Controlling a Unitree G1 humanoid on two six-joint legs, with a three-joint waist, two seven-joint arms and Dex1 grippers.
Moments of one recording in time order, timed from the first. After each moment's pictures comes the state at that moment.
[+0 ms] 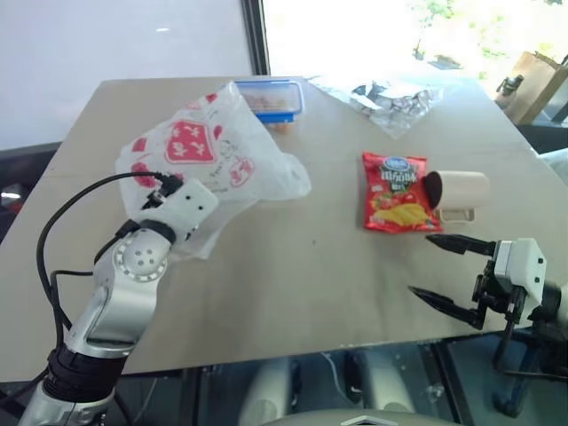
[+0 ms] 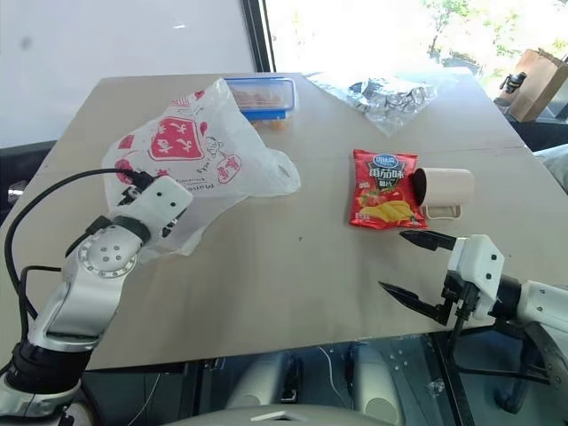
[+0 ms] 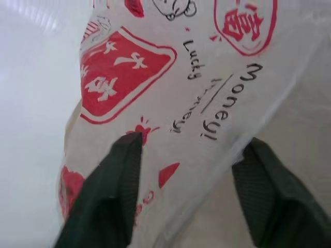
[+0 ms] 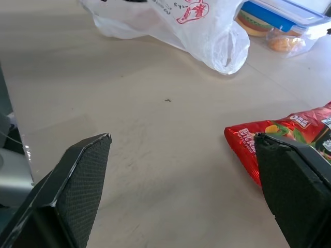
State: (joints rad) left arm -0.19 0.76 -0.01 -0.42 0.24 0.63 -0.32; right arm 0.23 -0.75 -0.30 -0.61 0.53 0.26 0.97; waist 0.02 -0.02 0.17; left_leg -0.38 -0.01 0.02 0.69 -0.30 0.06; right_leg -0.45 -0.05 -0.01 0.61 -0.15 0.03
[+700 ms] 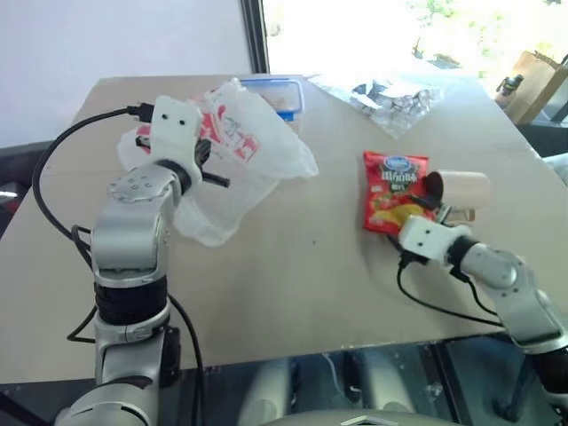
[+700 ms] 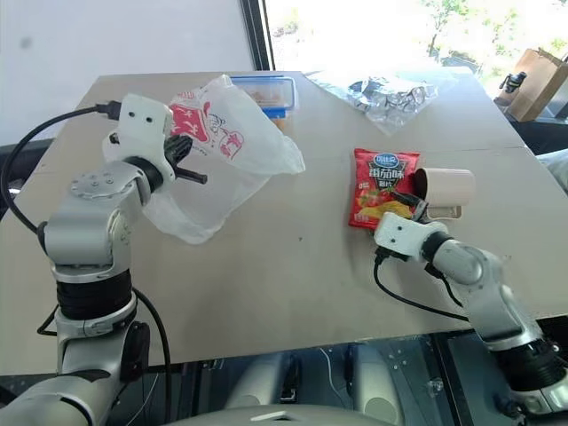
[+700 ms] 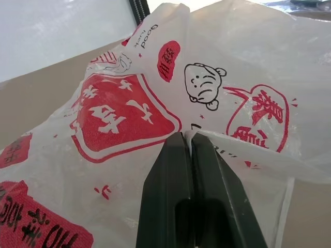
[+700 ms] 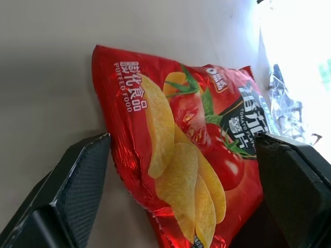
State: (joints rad) left arm -0.65 0.49 0.16 -0.39 -0.02 1.13 -0.31; right arm -0.21 -0.70 0.23 -0.20 -0.36 0.10 0.49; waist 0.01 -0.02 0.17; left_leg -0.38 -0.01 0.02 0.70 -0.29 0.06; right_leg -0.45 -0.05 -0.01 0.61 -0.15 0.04
